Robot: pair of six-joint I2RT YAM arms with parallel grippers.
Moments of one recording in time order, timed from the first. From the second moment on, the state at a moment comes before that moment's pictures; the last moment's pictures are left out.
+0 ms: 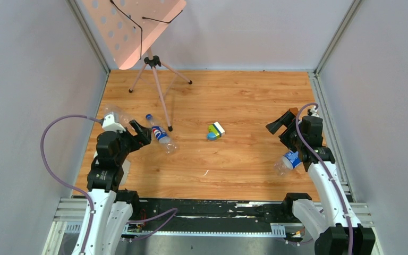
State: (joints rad) left arm -0.04 0.51 0.58 -0.42 0.06 -0.51; right arm -0.01 0.87 0.66 -0.41 -0.16 0.71
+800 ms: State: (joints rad) left arm -0.04 0.60 0.41 -0.30 0.24 -0.69; right arm -0.01 0.87 0.67 -0.43 -0.23 0.70
